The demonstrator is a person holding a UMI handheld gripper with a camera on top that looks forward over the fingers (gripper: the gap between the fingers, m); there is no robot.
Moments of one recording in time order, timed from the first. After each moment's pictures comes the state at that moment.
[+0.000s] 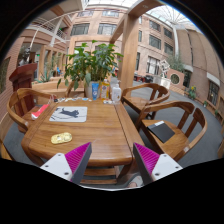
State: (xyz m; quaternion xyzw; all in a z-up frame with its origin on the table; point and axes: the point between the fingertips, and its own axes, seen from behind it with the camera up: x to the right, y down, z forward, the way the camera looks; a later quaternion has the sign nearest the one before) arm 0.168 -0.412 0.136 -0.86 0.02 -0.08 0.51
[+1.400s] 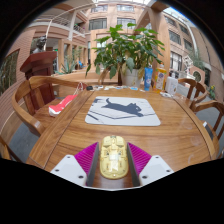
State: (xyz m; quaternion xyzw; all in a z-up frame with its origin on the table) arm -0.102 -0.209 -0.012 -0.88 -0.05 0.02 0.48
